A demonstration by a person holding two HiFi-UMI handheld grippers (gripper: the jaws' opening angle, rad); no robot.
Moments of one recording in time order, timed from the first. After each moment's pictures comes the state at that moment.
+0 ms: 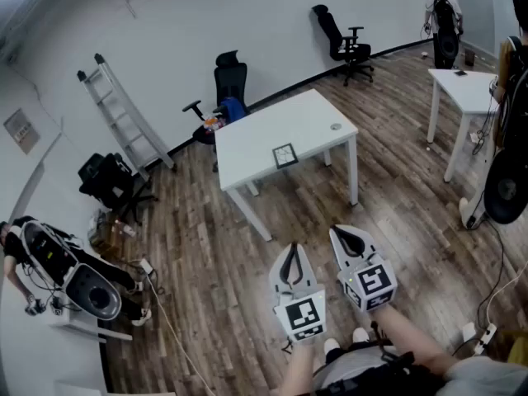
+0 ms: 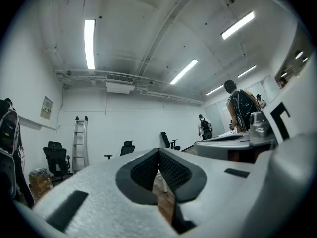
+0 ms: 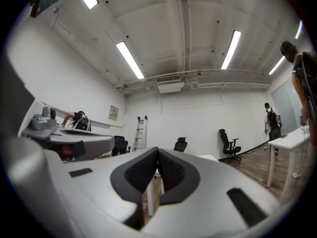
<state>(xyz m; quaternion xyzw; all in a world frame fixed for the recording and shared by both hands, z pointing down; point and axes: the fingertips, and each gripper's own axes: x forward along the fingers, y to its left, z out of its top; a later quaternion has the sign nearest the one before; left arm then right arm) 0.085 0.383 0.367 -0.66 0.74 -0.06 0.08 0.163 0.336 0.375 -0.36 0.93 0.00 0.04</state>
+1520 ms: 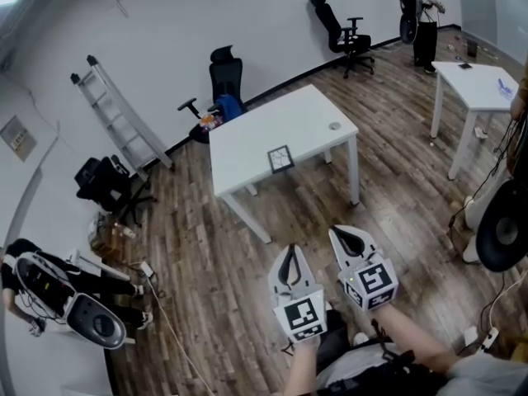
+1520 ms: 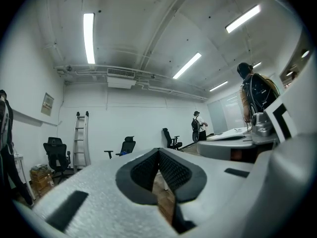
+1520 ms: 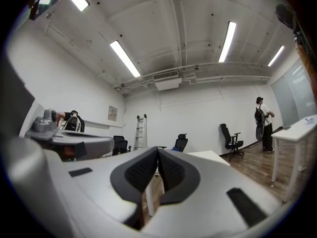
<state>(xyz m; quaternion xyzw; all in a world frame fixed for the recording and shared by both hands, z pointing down) 0.087 0.297 0.391 -0.65 0.76 -0.05 0.05 0.169 0.248 0.399 -0.35 0.94 -0.02 0.04</state>
